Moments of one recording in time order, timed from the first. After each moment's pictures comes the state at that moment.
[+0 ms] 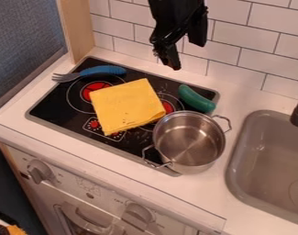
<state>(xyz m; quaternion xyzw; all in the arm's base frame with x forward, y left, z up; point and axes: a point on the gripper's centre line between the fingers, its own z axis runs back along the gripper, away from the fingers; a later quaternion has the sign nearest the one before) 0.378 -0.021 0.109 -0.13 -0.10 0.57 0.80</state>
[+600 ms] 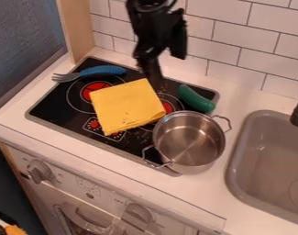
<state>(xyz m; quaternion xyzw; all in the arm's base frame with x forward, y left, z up) 0.354 0.005 0.093 -0.12 -0.08 0.61 0.78</state>
